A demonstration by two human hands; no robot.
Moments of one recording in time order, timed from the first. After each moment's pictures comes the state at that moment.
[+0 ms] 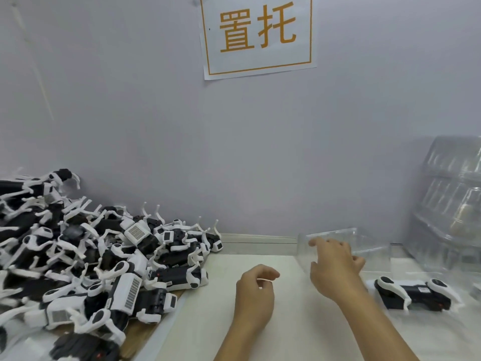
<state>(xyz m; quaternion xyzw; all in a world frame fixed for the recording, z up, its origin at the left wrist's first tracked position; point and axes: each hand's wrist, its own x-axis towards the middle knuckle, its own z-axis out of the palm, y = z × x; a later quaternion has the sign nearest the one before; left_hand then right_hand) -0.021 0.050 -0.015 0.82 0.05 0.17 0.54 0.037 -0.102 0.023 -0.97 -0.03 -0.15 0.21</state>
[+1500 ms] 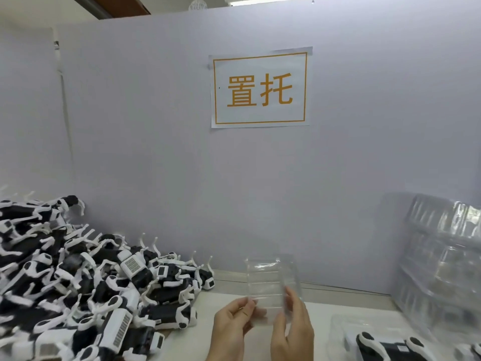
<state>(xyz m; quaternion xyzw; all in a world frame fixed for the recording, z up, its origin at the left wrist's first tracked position) -0.008 0.059 -0.001 0.52 0.08 0.15 0.84 -0.008 -0.050 -0.005 -0.72 -0.12 -0.38 0.57</state>
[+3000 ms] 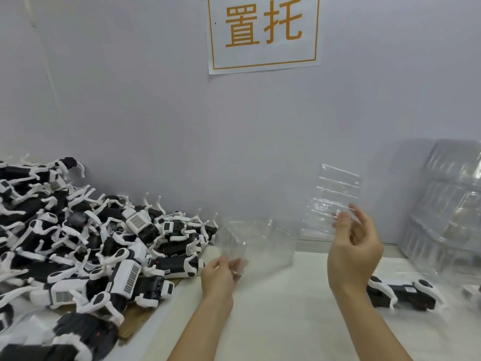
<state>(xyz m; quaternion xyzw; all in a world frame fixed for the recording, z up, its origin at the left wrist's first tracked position) 0.006 0.086 -0.017 0.46 0.26 0.22 0.82 0.015 -0.104 0.047 -0.56 -0.03 -0.40 0.73</state>
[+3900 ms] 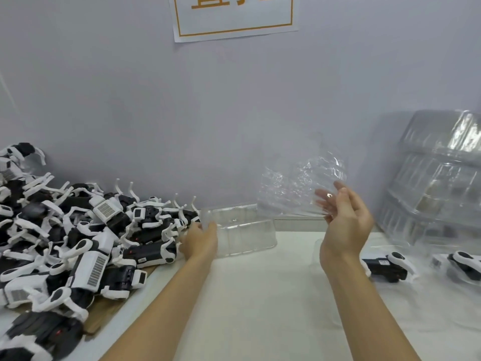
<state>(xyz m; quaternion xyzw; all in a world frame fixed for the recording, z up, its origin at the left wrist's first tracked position) 0.050 0.095 -0.005 0.76 0.33 0.21 0.52 0.025 -0.128 0.054 -0.46 0.00 -0.30 0.84</state>
